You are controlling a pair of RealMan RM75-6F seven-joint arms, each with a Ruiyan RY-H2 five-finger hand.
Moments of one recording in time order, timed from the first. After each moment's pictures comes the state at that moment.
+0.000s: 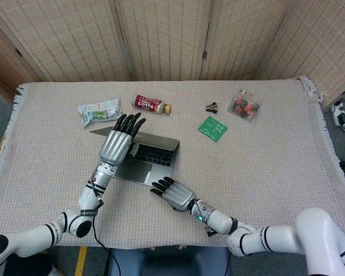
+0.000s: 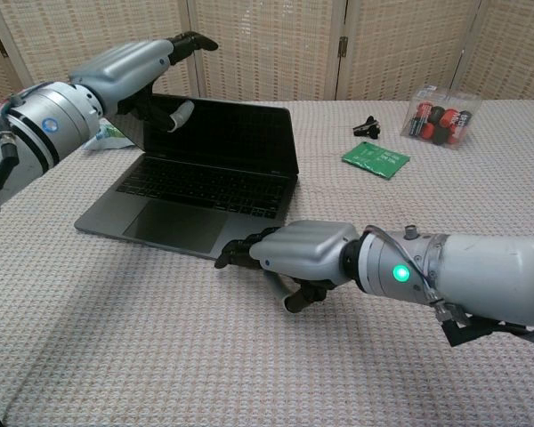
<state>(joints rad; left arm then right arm) -0.81 -1.70 -0.33 -1.20 1.32 1.08 0.22 0.94 -1.71 0.06 -1.43 -1.14 0.65 -0.42</state>
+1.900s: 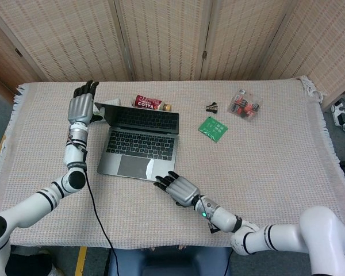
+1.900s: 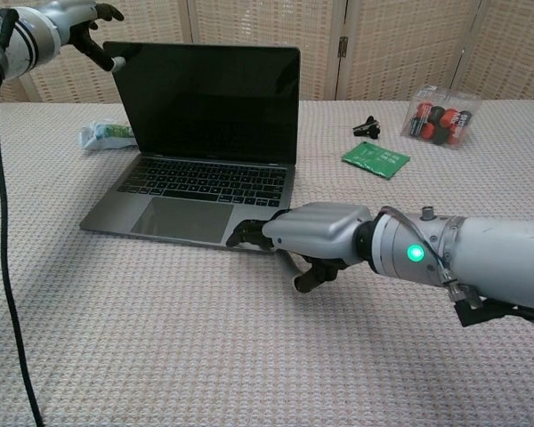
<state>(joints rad) -0.99 -1.59 -0.51 -0.95 0.64 0.79 0.37 0.94 -1.65 0.05 -1.48 -1.14 0.72 -0.37</state>
